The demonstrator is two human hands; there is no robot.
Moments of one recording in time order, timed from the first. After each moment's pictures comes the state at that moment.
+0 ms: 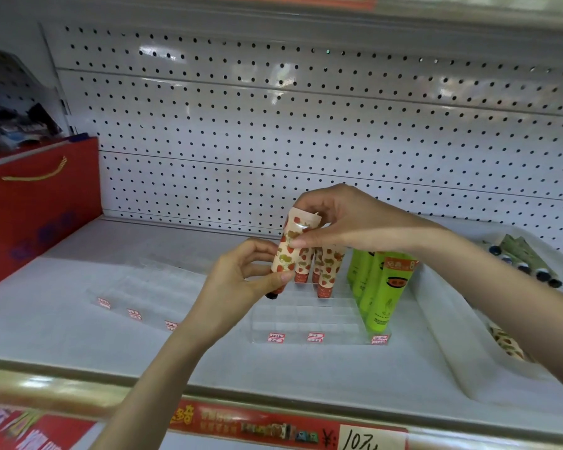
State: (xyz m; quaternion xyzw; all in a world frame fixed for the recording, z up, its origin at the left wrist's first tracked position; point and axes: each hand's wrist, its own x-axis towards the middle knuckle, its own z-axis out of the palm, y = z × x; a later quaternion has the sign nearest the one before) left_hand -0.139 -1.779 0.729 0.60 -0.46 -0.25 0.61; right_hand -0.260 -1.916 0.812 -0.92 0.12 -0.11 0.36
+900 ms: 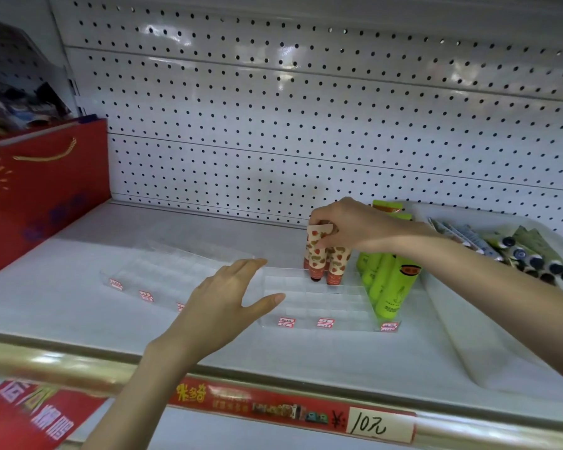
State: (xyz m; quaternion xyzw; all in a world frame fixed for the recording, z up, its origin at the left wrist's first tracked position) left_hand -0.122 -1.749 0.698 0.78 -0.56 -0.08 0.25; right_hand -0.242 -1.943 0.773 -0.97 0.22 -0.01 0.13
